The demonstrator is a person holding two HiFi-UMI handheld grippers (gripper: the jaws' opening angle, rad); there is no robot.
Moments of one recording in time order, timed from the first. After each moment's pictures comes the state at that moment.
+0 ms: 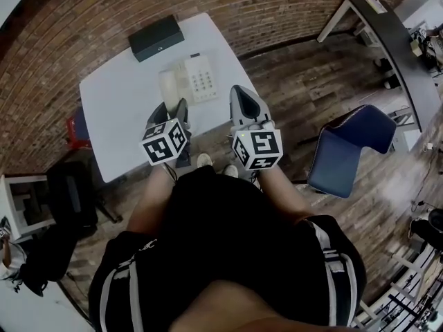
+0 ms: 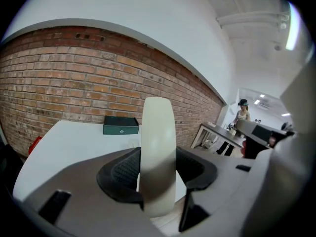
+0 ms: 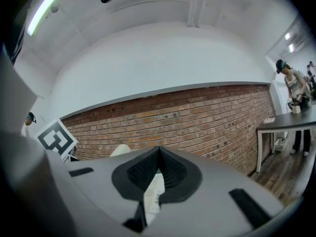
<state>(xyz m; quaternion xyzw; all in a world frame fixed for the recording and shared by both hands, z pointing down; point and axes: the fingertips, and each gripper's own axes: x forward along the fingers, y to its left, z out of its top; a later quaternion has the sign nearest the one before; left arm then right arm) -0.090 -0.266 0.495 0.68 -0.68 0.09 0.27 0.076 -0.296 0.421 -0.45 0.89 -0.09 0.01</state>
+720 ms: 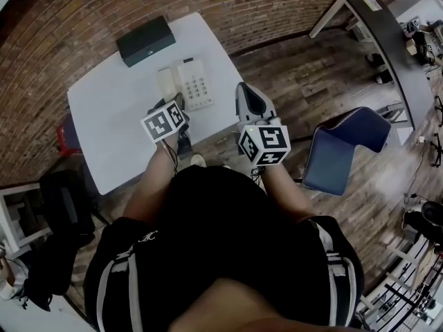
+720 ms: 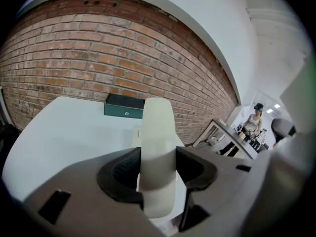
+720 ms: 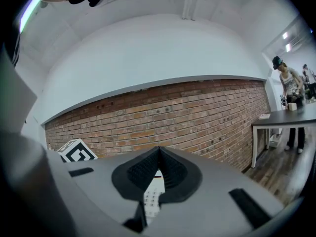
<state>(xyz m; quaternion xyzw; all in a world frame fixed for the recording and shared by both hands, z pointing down) -0.117 -0.342 0.570 0.62 -0.68 0.11 0.38 0.083 -0.352 0.437 -0.48 0.87 -0.12 -0.01</state>
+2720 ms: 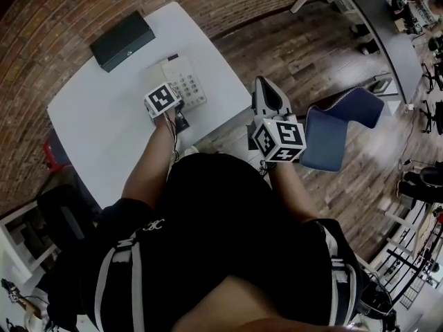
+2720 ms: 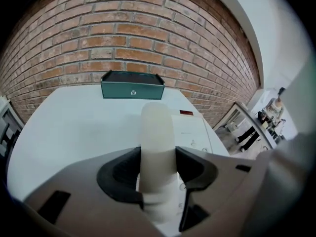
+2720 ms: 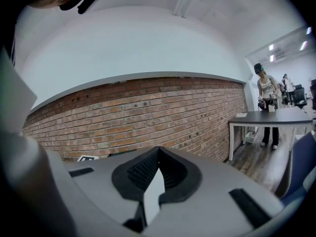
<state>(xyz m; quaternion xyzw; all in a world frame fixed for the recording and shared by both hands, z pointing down) -0.149 -0.419 0.684 0.54 -0.69 0.20 0.43 0.132 -0.390 0.461 -0.57 0.80 -0.15 -0.04</state>
